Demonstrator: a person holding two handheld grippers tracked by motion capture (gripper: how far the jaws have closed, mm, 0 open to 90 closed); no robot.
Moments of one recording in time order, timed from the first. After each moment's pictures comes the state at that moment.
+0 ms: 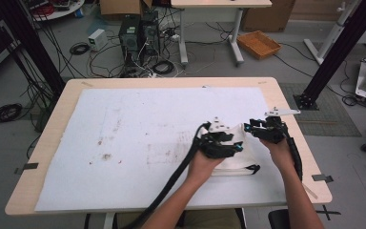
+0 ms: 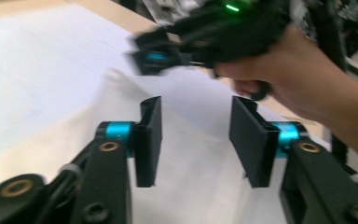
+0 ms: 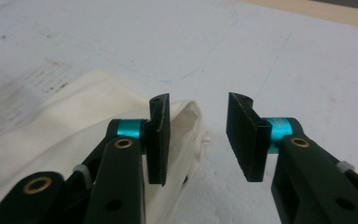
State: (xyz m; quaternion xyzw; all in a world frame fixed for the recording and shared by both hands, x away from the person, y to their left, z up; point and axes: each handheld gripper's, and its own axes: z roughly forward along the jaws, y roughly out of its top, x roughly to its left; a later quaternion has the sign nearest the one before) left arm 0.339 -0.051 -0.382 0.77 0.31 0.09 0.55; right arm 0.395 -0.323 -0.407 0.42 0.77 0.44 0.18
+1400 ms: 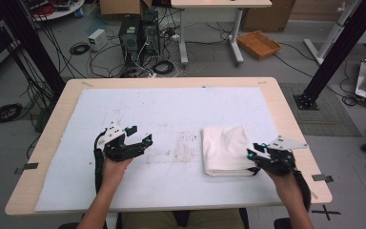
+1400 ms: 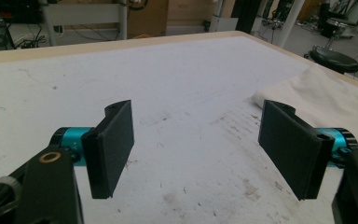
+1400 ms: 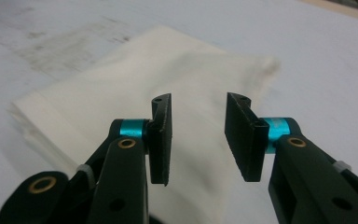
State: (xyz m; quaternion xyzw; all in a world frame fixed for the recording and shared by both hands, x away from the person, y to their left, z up) left arm 0.329 0.178 -0.418 0.69 0.41 0.22 0.56; right arm 0.299 -0.297 -0.408 0.38 0.80 0.42 0.23
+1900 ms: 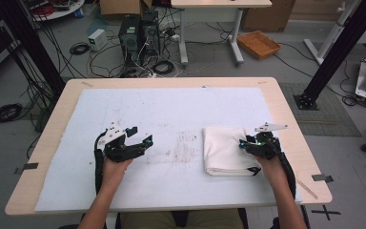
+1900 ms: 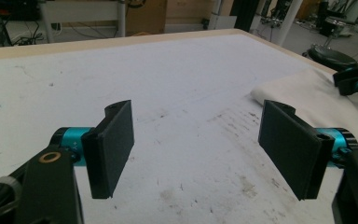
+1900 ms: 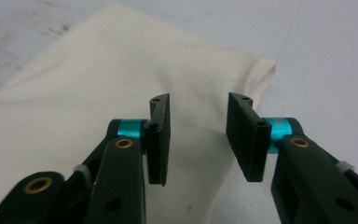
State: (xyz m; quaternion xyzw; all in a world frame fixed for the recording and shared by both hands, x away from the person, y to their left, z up) left arm 0.327 0.177 -0.417 0.69 0.41 0.22 0.56; right arm 0.356 -0.296 -0.426 0.44 0.79 0.38 0.19
